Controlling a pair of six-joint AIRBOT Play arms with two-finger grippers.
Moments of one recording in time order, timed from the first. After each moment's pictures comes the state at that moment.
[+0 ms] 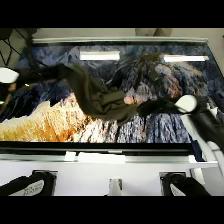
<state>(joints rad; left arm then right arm) -0.09 -1.21 1.33 0.72 -0.76 -1.23 0.25 -1.00 1.04 -1.17 0.98 1.09</state>
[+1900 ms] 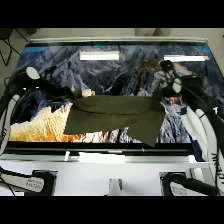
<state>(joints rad) 0.00 -1.63 1.48 1.22 -1.31 -1.52 0.10 -1.38 1.25 -1.70 0.97 1.44</state>
